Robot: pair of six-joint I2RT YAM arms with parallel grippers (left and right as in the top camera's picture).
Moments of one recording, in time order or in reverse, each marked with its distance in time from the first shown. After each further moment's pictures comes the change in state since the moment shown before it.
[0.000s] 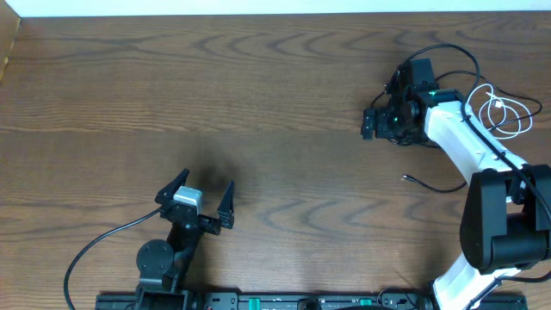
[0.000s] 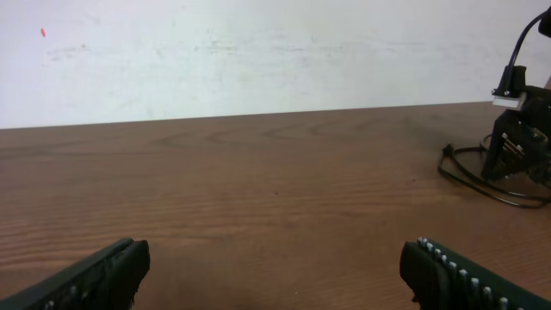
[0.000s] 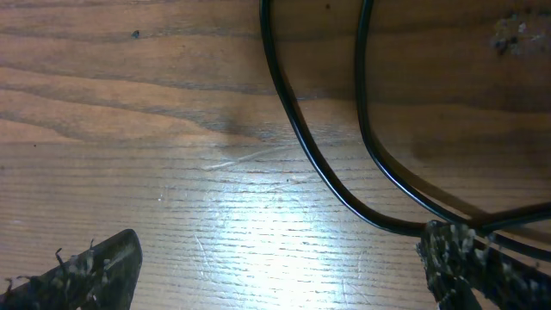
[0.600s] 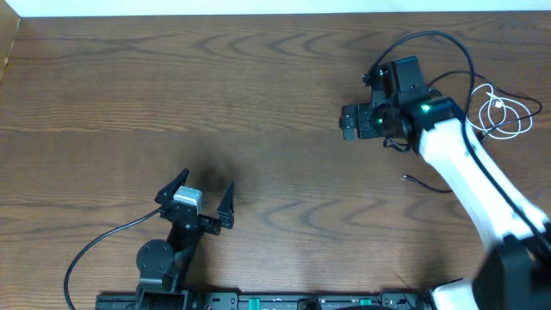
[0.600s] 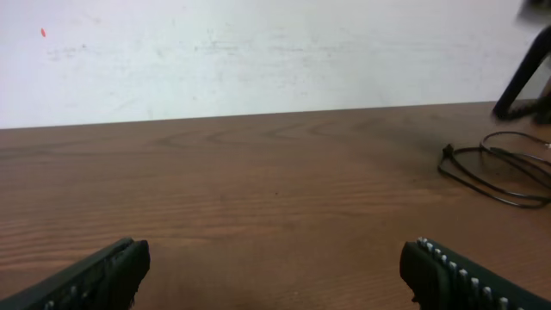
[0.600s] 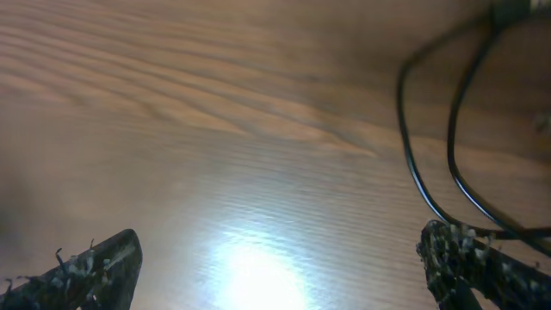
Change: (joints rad) left arm 0.000 0.000 0.000 0.000 0.000 0.000; right arm 0.168 -0.266 -0.010 -0.001 -0.004 0.000
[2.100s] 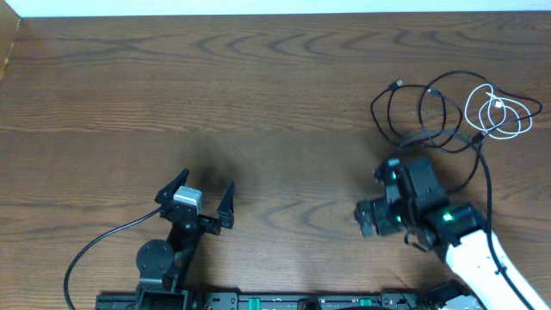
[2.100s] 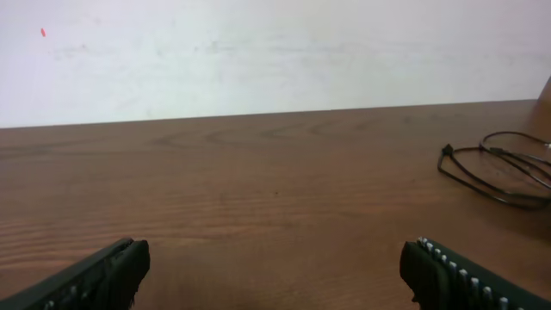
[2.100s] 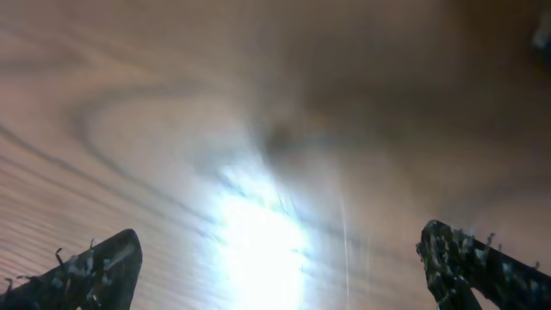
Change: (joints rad) left arm 0.000 0.000 0.000 0.000 0.000 0.000; right arm 0.082 -0.567 -0.677 -0.079 -0.003 0.000
